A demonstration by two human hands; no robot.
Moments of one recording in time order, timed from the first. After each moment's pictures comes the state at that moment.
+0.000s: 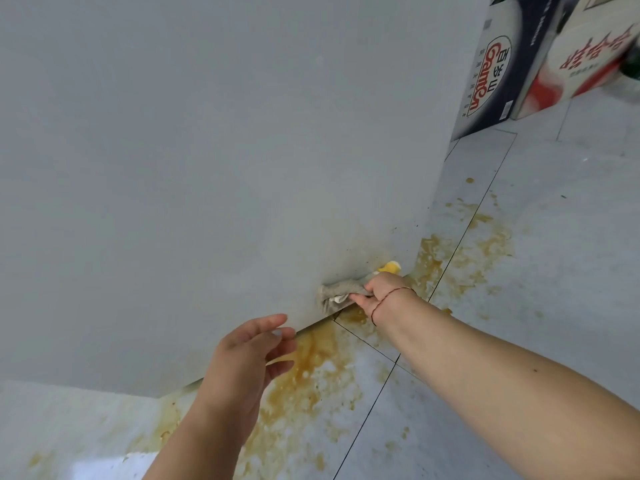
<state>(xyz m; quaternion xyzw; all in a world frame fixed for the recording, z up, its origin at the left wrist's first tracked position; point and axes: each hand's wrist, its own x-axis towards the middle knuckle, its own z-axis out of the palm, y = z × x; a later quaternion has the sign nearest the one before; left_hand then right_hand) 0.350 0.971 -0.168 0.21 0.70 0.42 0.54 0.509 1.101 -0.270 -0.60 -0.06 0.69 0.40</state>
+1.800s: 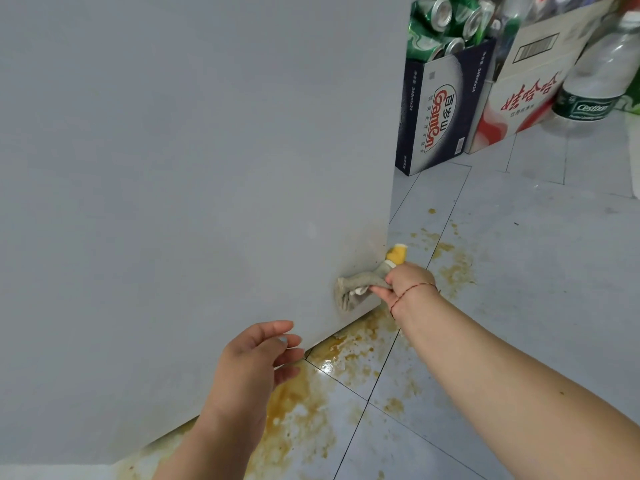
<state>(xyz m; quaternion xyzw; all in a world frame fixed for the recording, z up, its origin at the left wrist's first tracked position) 0.406 1.009 -0.152 0.27 0.68 0.43 0.54 0.589 1.138 -0.221 -0.60 -0.04 0.62 0.50</state>
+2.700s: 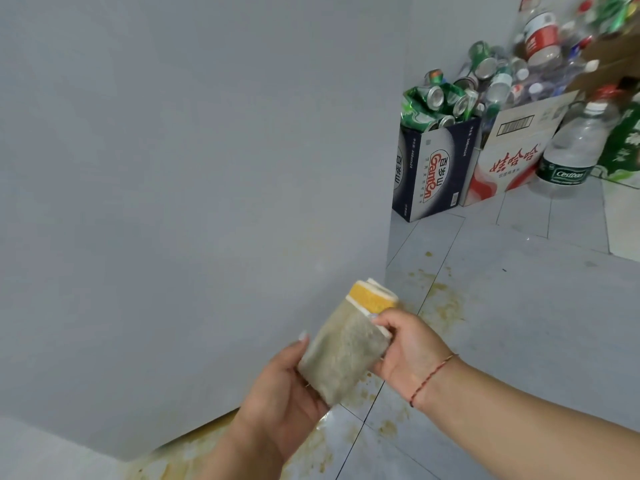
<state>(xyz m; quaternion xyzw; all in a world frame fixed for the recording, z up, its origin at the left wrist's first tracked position) 0.420 0.976 -0.139 0.09 0.49 0.45 0.75 0.578 1.015 -0.125 -0.44 -0.15 0.75 0.47</state>
